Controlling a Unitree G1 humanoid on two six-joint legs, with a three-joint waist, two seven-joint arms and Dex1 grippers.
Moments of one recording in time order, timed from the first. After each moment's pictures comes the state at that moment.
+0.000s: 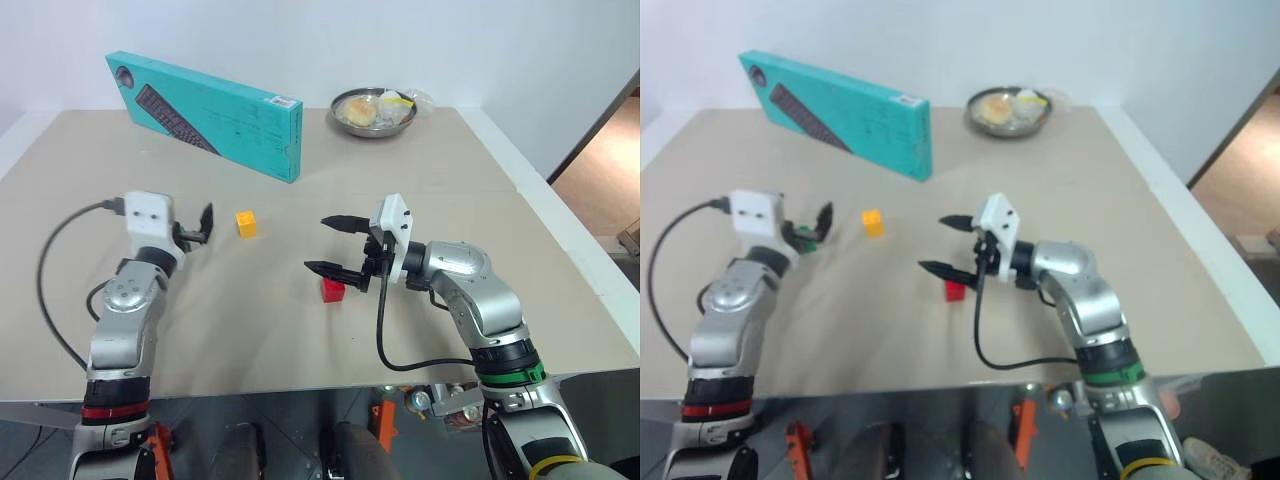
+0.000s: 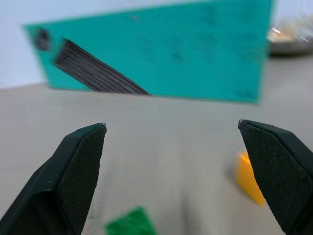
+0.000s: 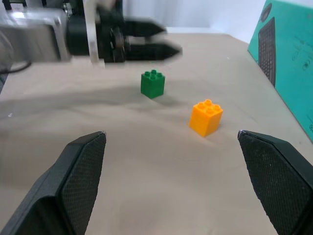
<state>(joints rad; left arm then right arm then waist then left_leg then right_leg) -0.36 0.31 0.23 -0.16 -0.18 0.33 -0.13 -0.58 -0.41 0.13 -0.06 0.32 0.35 0.97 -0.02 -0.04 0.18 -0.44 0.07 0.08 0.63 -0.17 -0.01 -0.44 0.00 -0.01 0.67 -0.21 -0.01</state>
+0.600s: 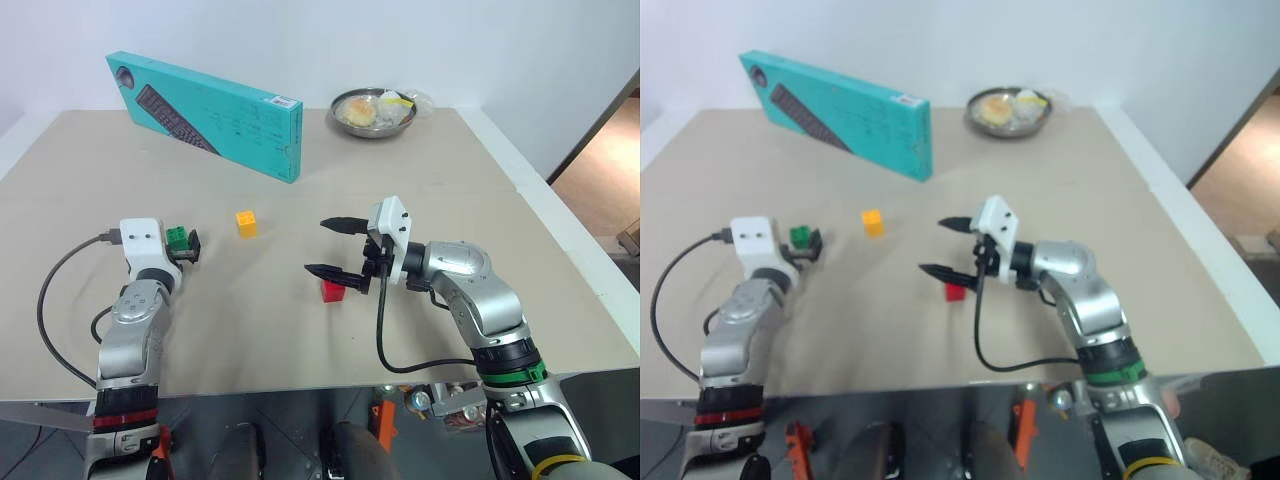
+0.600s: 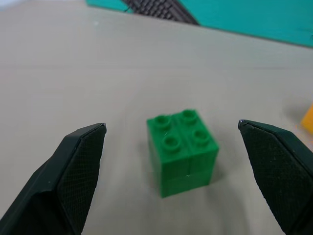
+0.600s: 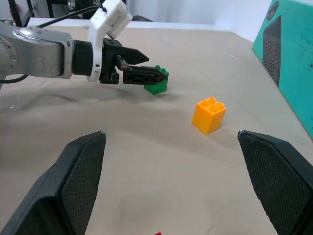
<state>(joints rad) -0.34 0.24 0.25 -0.02 -0.18 0.42 -0.01 -0.59 -0.43 0.14 -0.05 0.31 0.33 0.98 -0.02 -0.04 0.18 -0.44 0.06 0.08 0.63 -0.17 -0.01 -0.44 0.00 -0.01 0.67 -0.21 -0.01</state>
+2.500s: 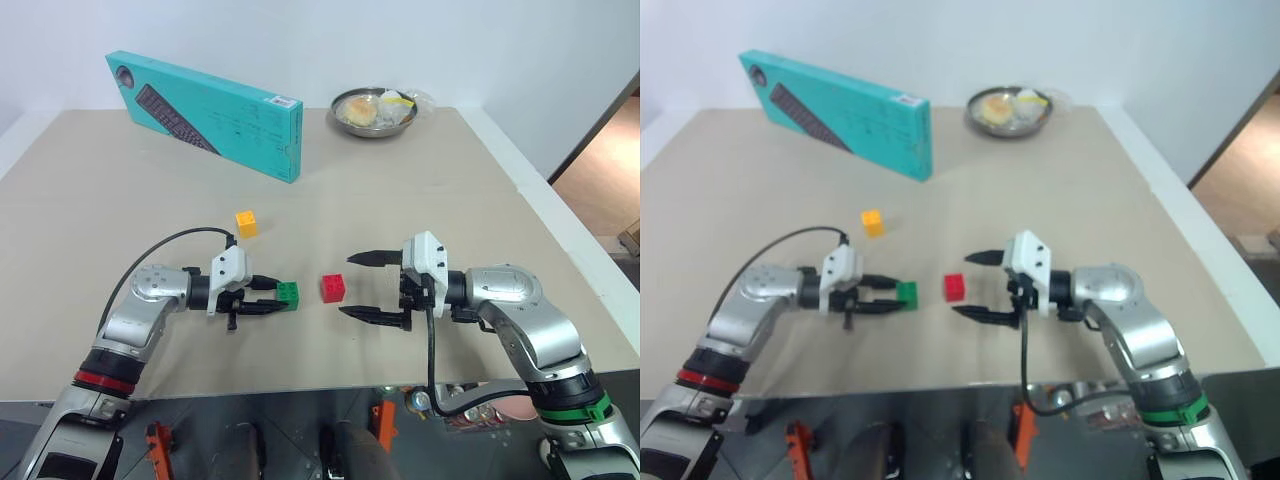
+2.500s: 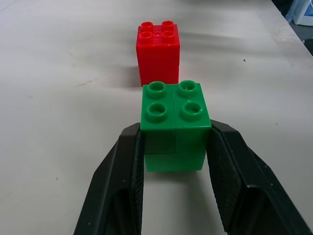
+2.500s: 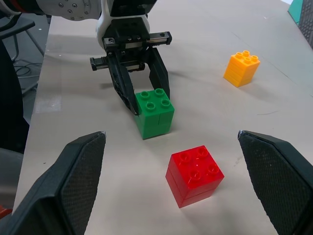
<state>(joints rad) -0.48 0.56 -0.17 0.19 -0.27 0.07 -1.25 -0.40 -0.65 0.11 -0.24 0.39 0.35 1.08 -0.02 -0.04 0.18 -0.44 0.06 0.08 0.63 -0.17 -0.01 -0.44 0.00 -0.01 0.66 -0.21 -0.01</state>
